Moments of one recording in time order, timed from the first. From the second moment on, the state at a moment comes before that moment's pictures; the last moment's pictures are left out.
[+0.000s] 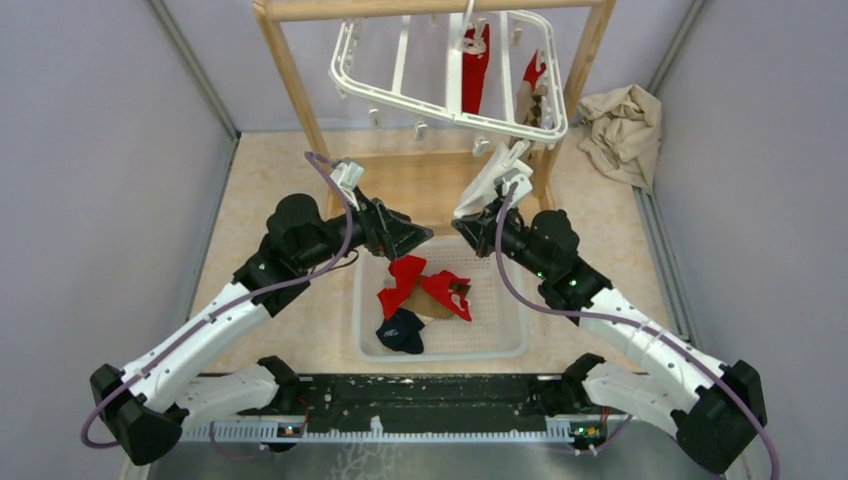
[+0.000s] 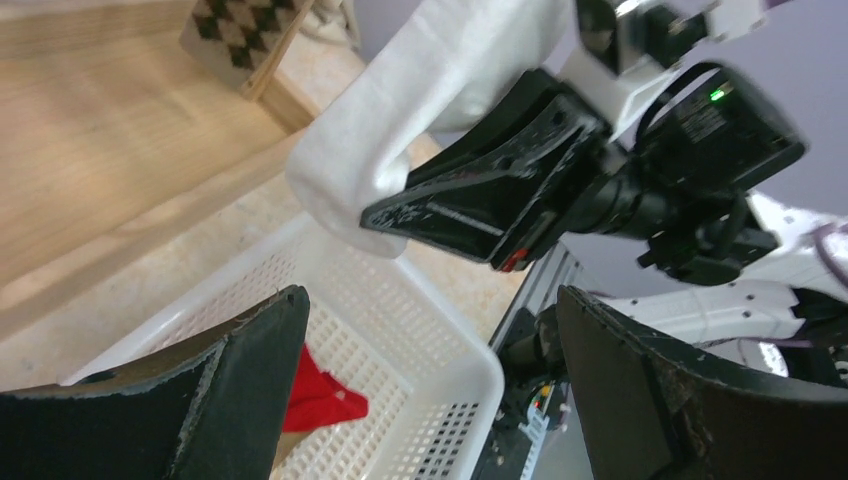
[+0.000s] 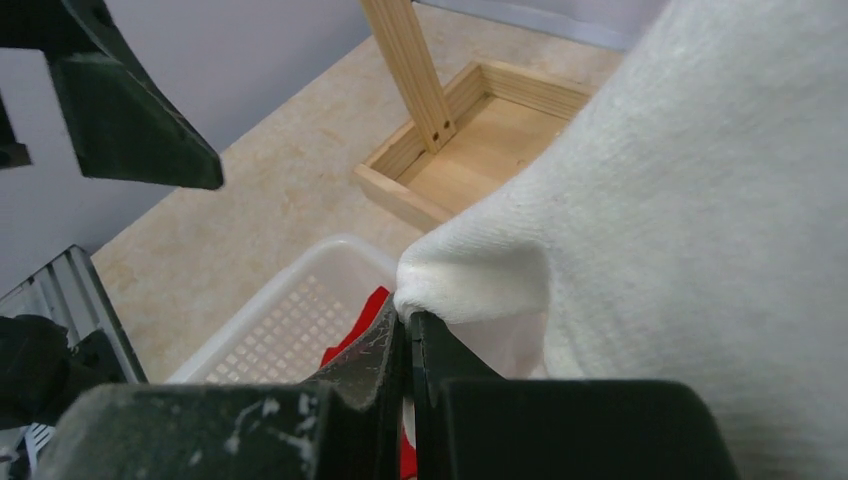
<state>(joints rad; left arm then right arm) -0.72 1.00 0.96 0.02 0.31 -0.59 0.63 0.93 0.69 0.19 -0.18 0.24</state>
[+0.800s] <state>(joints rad) -0.64 1.09 0.79 0.37 0.47 -0.59 0.67 0.90 0.72 0.18 -0.55 0.34</state>
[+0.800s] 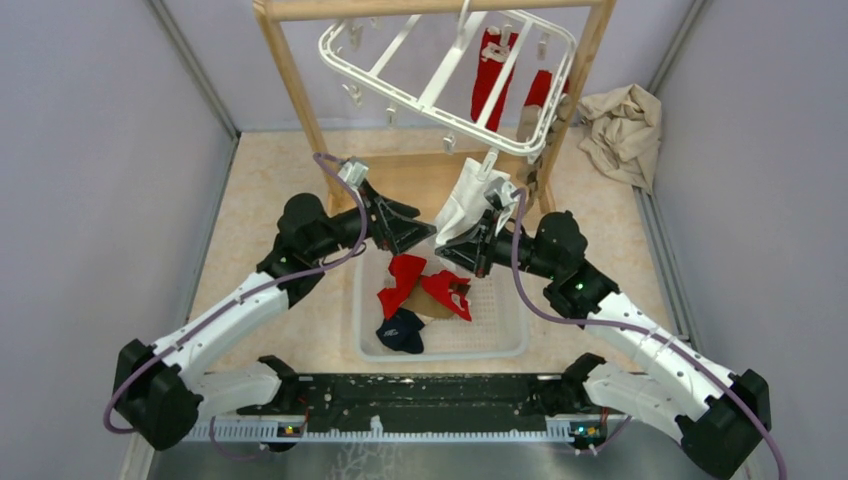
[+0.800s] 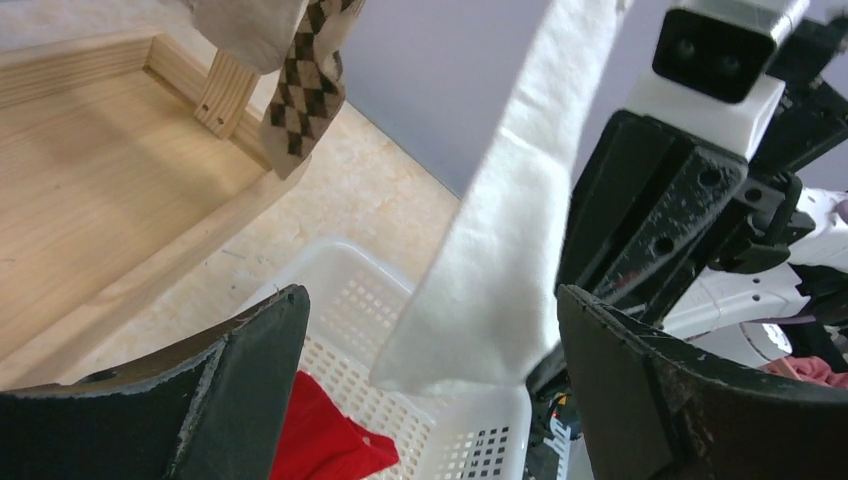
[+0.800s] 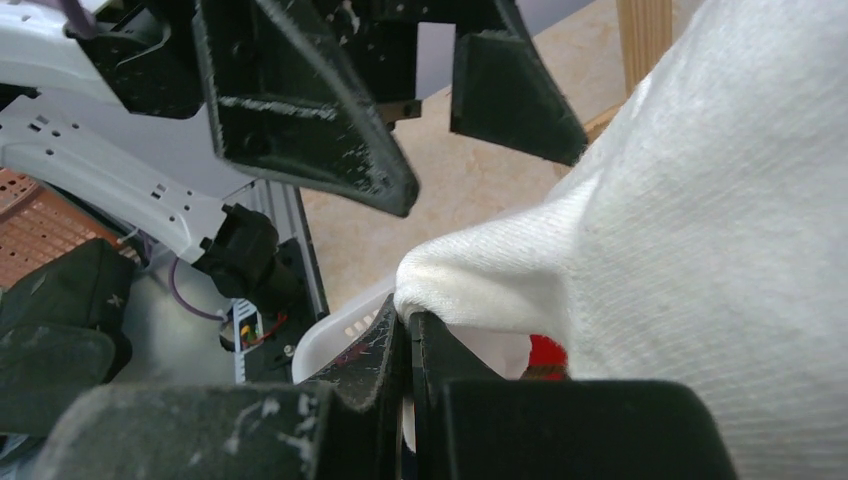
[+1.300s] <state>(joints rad) -0.61 1.27 0.87 0.56 0.67 -0.69 0.67 0.91 0.72 0.16 -0.55 0.34</state>
